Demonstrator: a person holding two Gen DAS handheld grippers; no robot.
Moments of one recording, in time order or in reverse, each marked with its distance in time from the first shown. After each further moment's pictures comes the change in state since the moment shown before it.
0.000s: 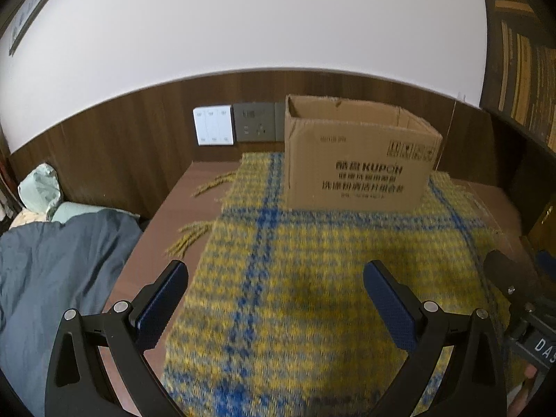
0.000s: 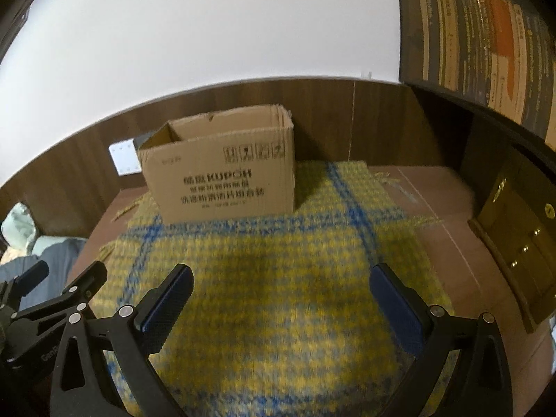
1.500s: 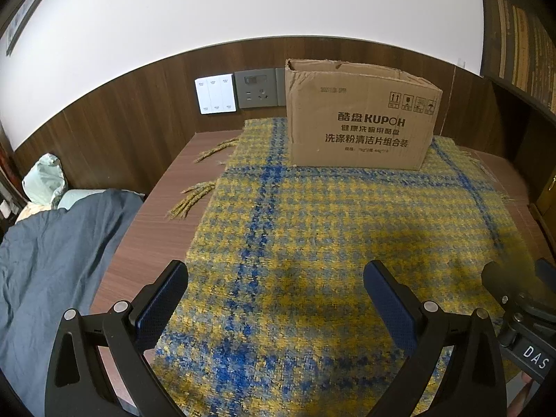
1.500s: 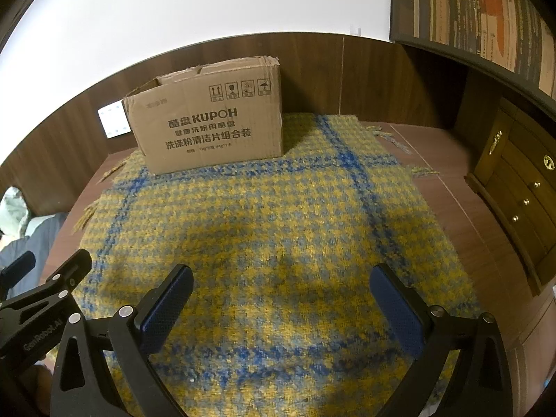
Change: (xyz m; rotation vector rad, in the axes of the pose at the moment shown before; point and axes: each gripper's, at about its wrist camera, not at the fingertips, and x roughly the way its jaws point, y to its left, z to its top) left arm 0.006 -0.002 -0.040 0.034 0.070 0.025; right arm 0.014 -0.009 -0.052 0.014 0.103 -0.028
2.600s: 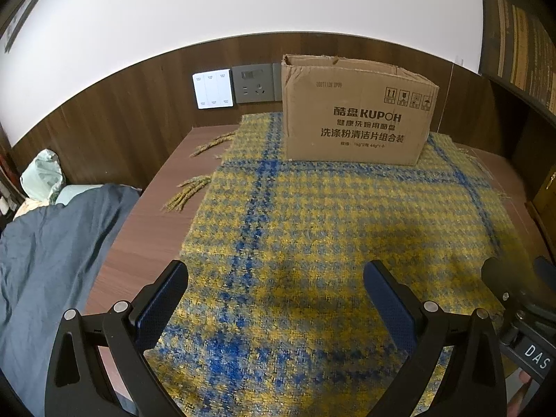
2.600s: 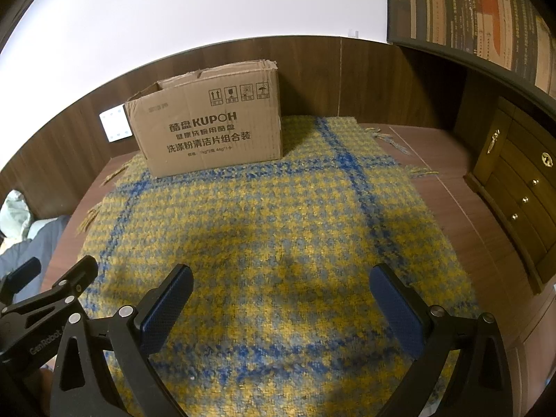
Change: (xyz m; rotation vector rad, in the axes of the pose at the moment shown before) left arm -0.002 -0.003 -0.002 -0.008 0.019 -0.011; right arm -0.003 -0.005 0.000 0.009 -0.012 0.010
